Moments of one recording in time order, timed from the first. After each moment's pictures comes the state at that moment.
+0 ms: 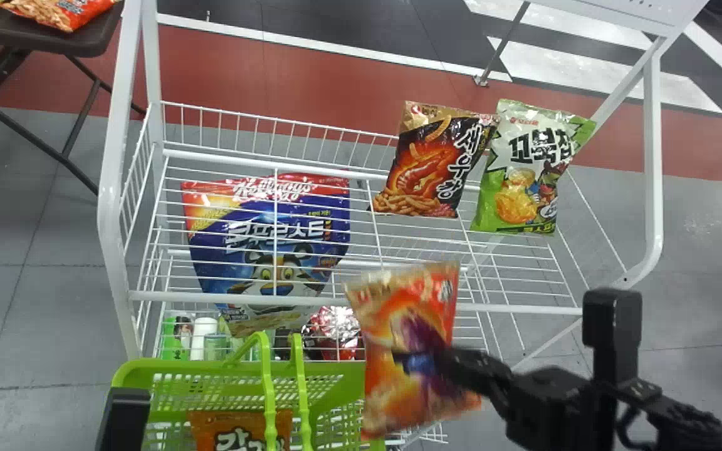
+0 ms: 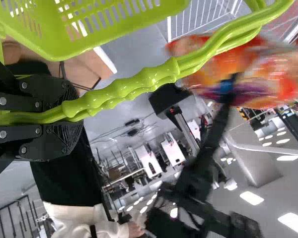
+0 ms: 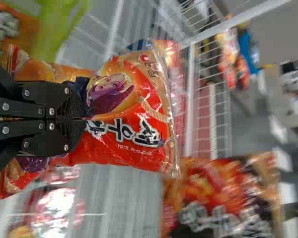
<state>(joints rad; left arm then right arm) 0.52 0.10 -0.26 -2.18 0.28 1.14 -0.94 0.69 -0.06 -0.42 -2.62 -0.07 1.19 0.65</state>
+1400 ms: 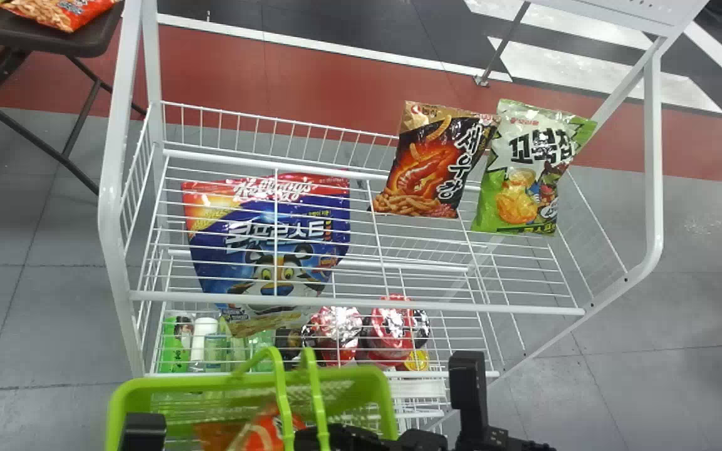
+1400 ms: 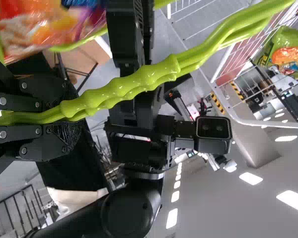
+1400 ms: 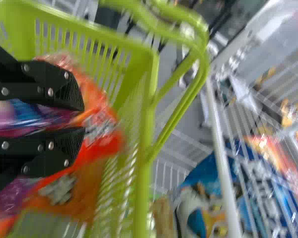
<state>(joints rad) 0.59 0.11 -0.31 -2.22 0.27 1.07 -0.97 0.70 -0.08 -0.17 -2.27 -0.13 0.92 0.94</state>
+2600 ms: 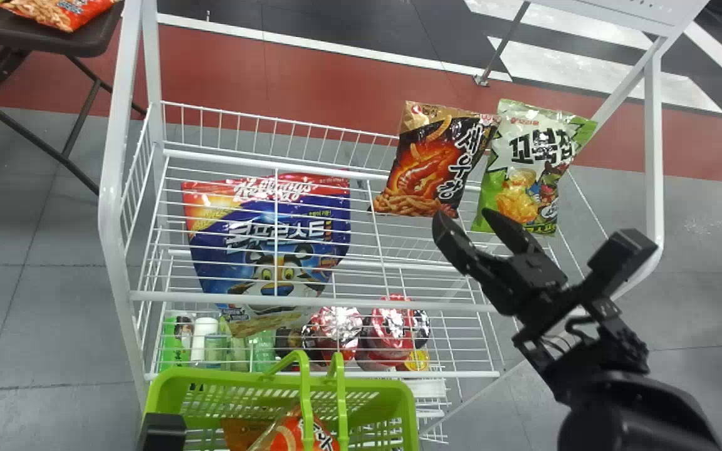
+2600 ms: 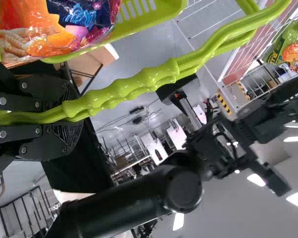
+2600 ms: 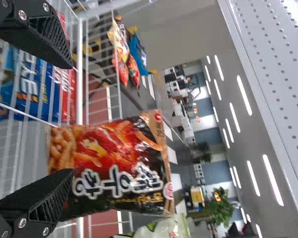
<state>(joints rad) 0.57 0.11 -0.34 -2.20 0.25 1.08 -0.96 0.35 0.00 -0.44 -2.07 -0.28 0.37 0.60</state>
